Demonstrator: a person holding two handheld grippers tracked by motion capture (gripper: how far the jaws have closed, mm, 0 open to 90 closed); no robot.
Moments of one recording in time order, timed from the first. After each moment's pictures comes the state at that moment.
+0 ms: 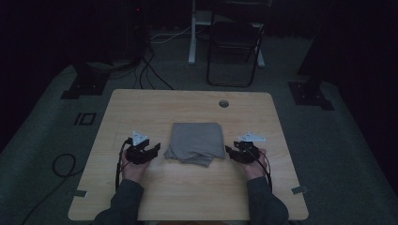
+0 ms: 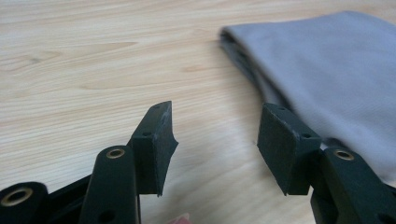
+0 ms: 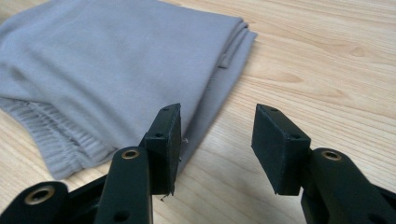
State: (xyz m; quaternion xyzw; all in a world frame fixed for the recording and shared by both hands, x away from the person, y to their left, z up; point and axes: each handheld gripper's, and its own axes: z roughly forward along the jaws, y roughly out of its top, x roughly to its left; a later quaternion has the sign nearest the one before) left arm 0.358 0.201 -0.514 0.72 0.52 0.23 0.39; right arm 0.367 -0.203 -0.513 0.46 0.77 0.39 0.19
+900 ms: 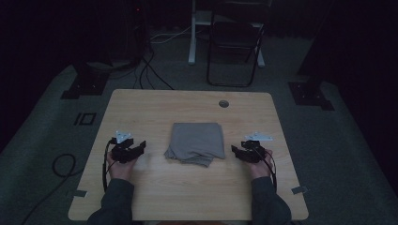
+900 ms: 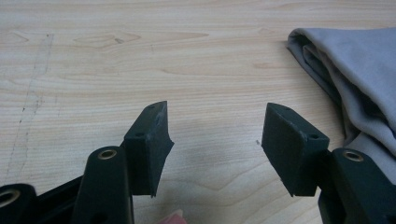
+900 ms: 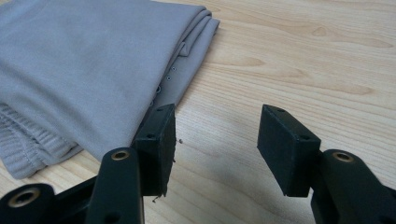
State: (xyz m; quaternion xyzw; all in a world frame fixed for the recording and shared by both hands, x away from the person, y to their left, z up) left arm 0.361 0.244 -0.518 0.69 0.57 0.24 0.38; right arm 0.372 -0.225 -0.519 0.50 0.75 0.39 0.19
